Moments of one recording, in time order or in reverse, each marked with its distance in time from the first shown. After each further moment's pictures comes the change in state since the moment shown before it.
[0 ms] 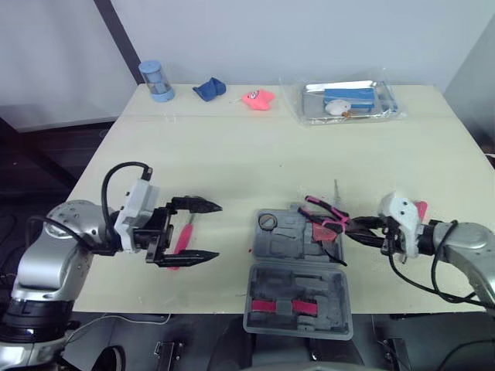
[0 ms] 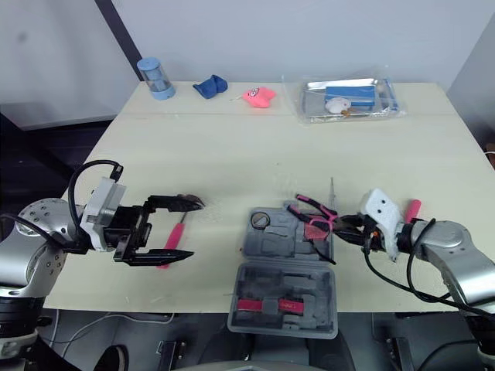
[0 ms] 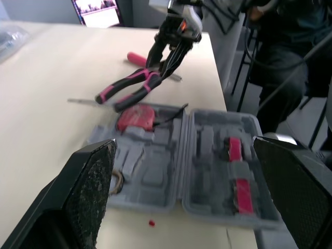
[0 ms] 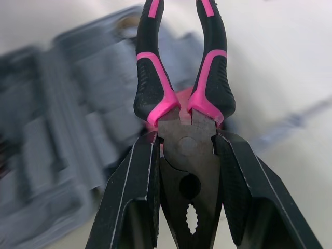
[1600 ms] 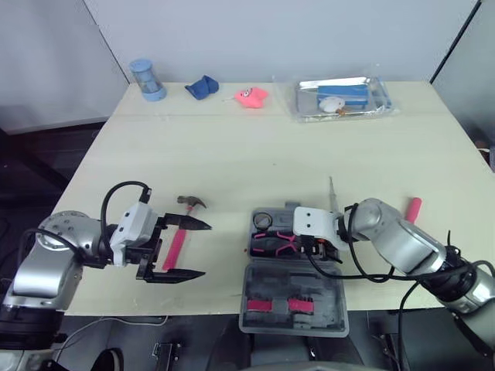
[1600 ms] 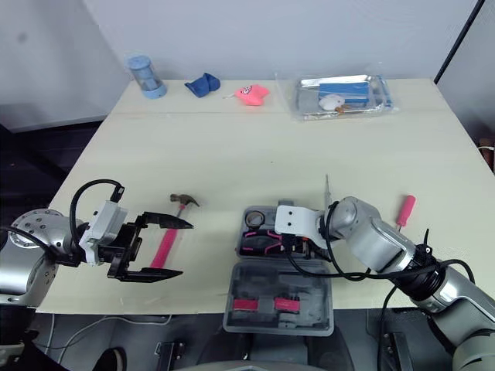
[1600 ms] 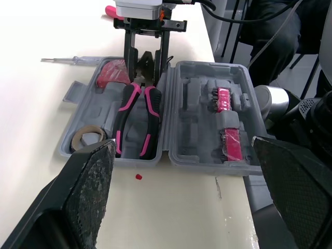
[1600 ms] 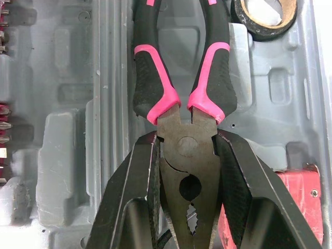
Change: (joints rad) left arm 0.083 0.042 -0.034 0.073 0.090 -0.174 -0.049; right arm -0.462 0.185 0.595 0.026 -0.372 0.287 0.041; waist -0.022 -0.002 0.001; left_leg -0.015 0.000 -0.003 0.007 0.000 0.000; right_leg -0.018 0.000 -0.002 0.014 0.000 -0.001
